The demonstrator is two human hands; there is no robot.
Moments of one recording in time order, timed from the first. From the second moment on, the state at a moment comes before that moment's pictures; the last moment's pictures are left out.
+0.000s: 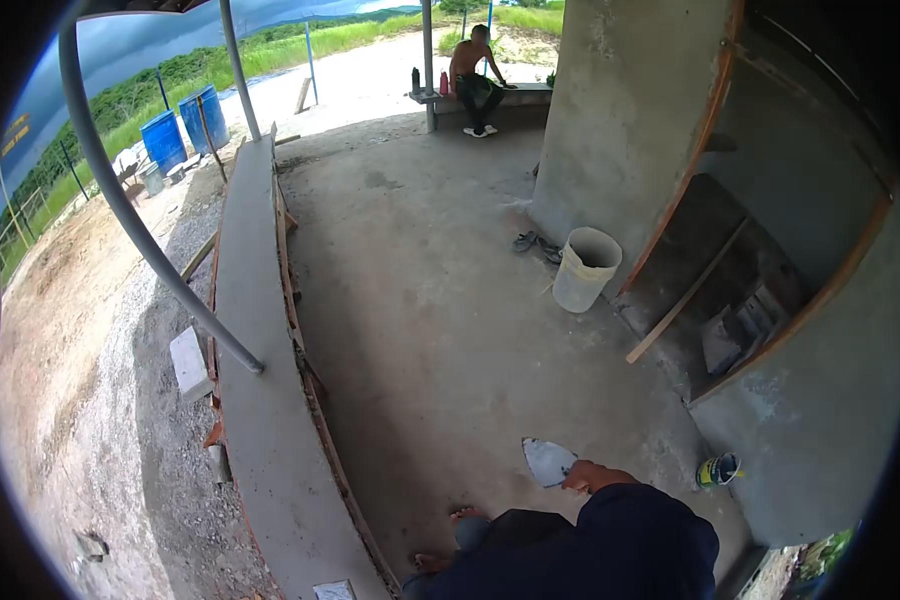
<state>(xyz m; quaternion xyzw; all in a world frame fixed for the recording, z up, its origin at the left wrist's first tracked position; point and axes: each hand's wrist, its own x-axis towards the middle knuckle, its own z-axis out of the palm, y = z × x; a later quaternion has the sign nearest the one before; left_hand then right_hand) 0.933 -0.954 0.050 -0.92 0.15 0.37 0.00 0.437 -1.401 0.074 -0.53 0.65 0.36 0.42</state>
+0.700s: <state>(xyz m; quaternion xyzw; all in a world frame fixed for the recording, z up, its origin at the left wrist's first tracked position) 0.900 -1.067 0.118 -0.90 0.17 0.39 -0.08 0.445 -1.494 -0.029 -0.52 0.61 0.33 0.50</state>
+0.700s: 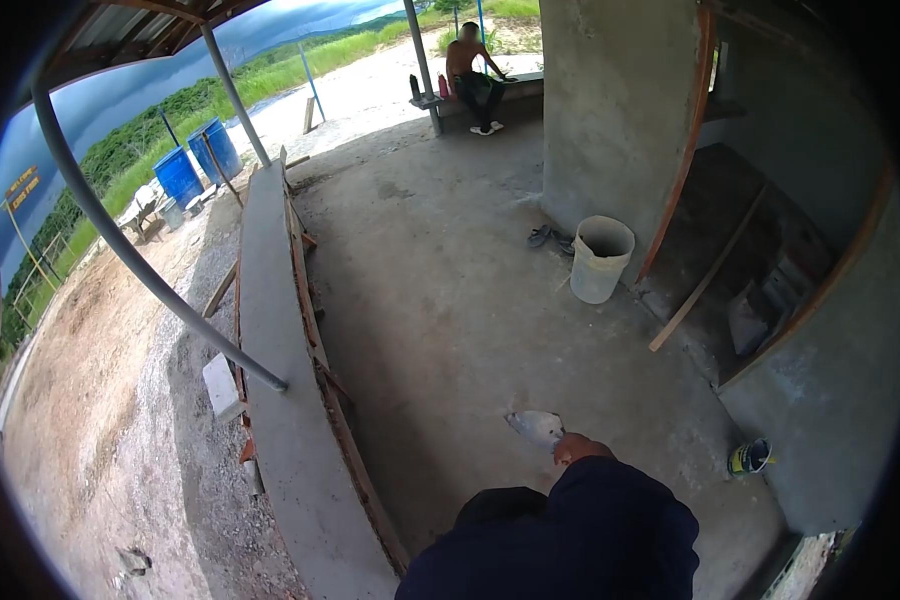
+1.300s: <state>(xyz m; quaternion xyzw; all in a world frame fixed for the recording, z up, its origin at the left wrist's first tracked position) 0.881 -1.078 0.125 -0.90 0.15 0.40 -0.08 0.440 -1.467 0.016 -0.66 0.39 0.45 0.46</state>
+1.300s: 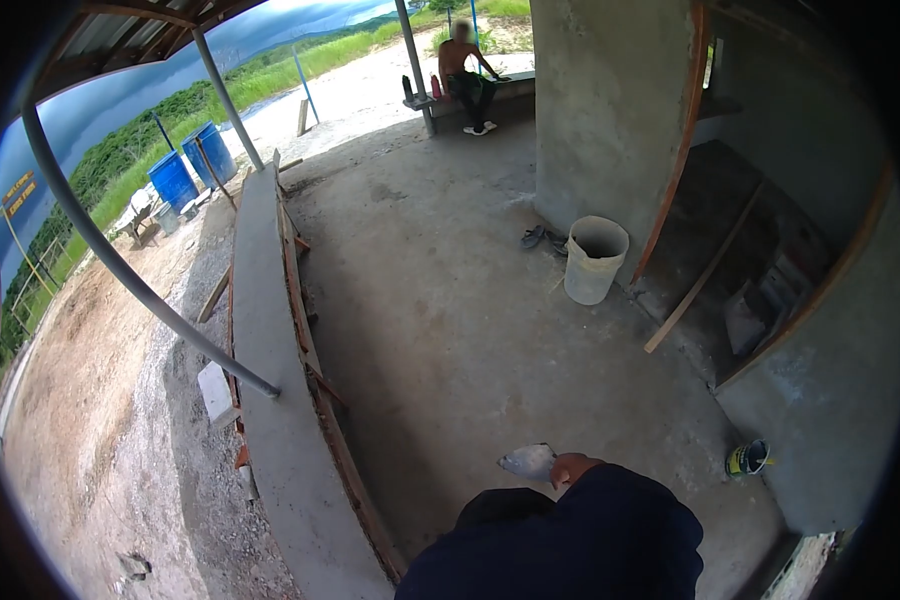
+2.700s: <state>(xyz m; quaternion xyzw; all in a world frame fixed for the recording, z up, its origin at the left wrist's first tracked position) 0.720 -0.735 0.050 -0.86 -0.21 0.38 -0.27 0.462 -1.383 0.100 -0.63 0.45 0.54 0.32</state>
